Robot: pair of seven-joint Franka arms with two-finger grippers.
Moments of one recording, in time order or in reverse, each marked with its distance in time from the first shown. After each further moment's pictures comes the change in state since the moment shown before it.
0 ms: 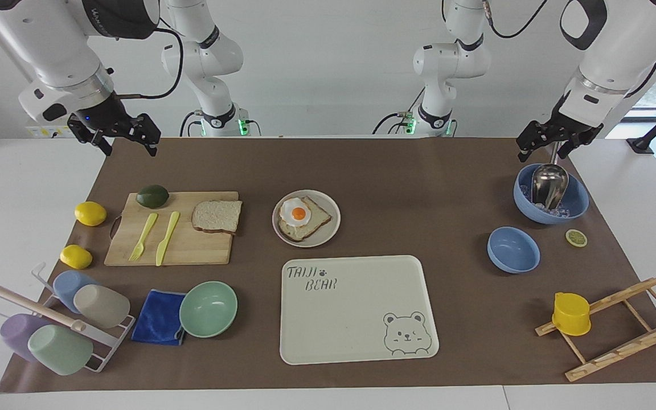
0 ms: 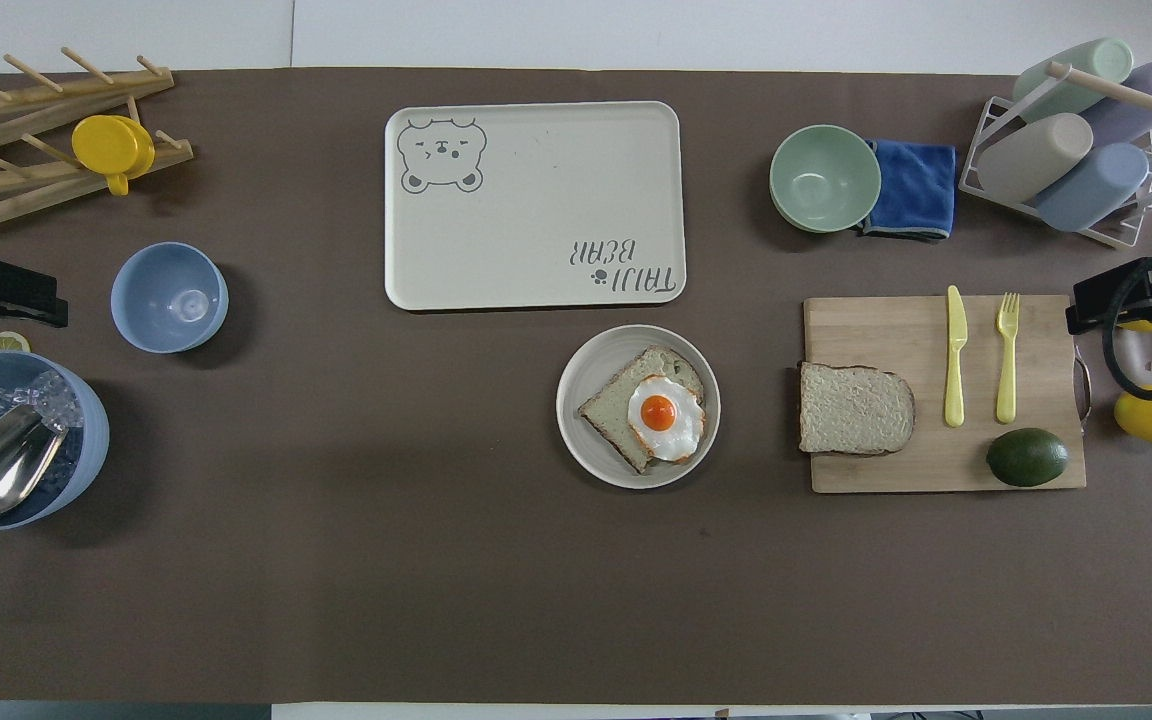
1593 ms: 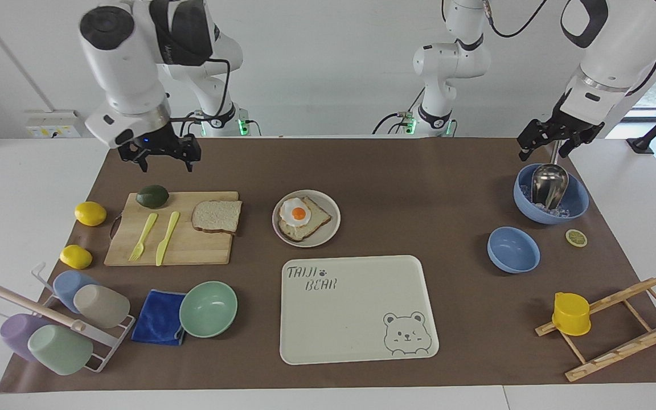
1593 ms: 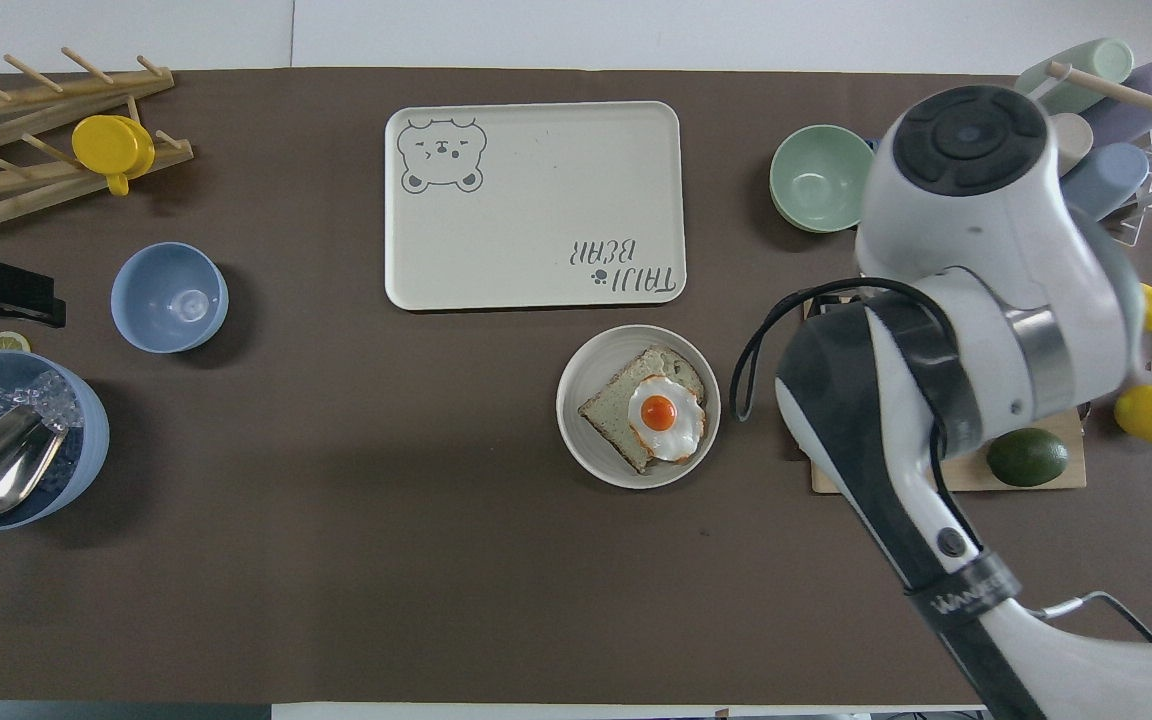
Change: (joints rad) left arm 0.000 -0.006 -0.001 0.000 0.000 0.000 0.000; right arm 0.305 0.202 0.062 -0.136 -0.258 0.166 0.351
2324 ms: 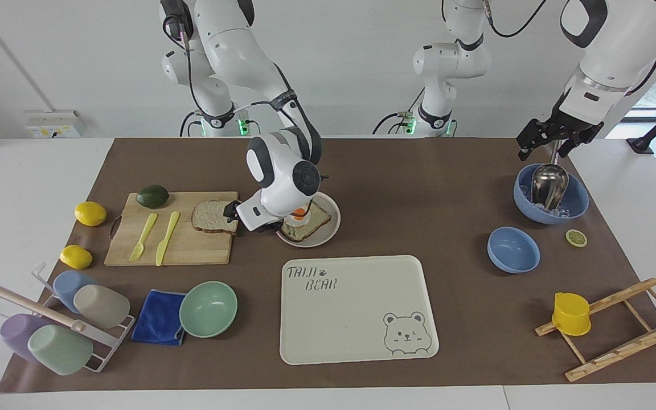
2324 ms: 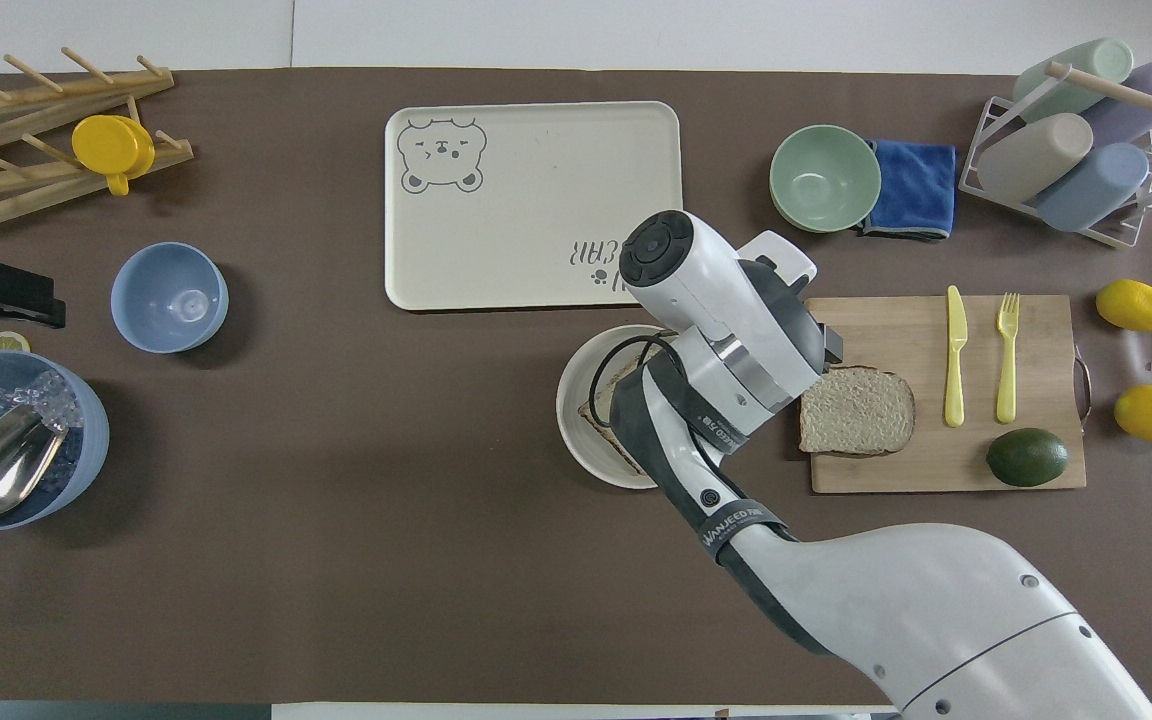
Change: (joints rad) left arm 0.000 -0.001 0.000 0.000 0.000 -0.002 0.000; right arm 0.122 0.246 -0.008 -0.035 -0.091 0.085 0.320
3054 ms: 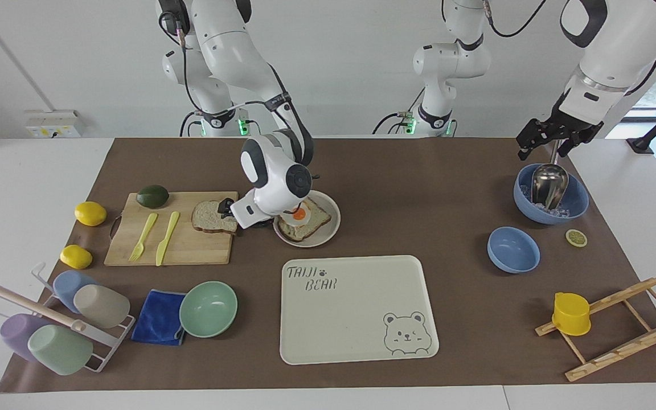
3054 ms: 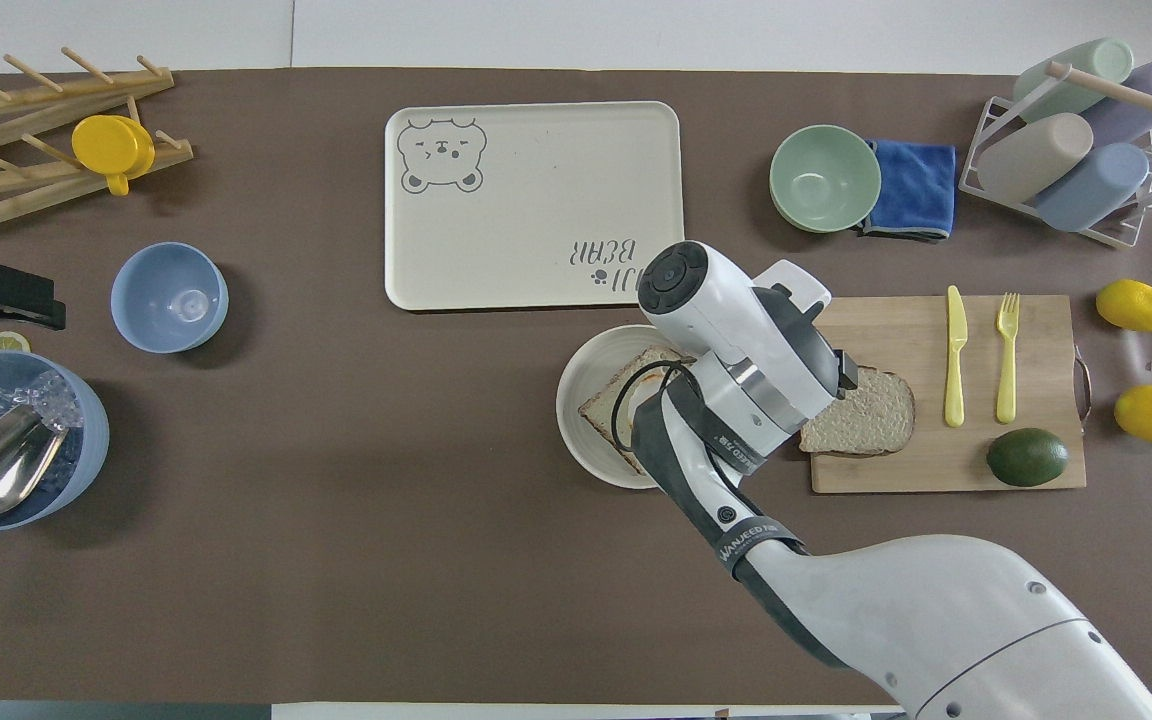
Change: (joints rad) left arm 0.000 0.000 0.000 0.000 0.000 -0.004 0.000; right arm -0.008 -0.038 0.000 -0.112 -0.021 0.014 0.001
